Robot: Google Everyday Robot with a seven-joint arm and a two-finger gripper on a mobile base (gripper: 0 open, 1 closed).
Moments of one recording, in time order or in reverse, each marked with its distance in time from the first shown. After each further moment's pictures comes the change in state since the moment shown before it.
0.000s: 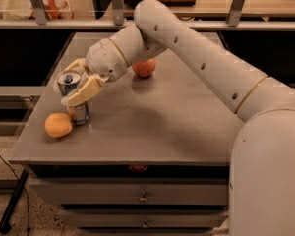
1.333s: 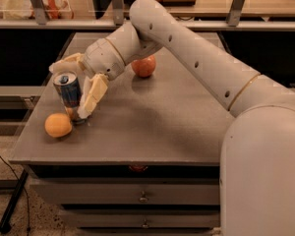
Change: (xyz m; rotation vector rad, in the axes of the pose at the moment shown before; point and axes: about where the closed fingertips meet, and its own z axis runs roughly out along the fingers) arm 0.004 -0.005 0.004 -0.032 0.021 -0.001
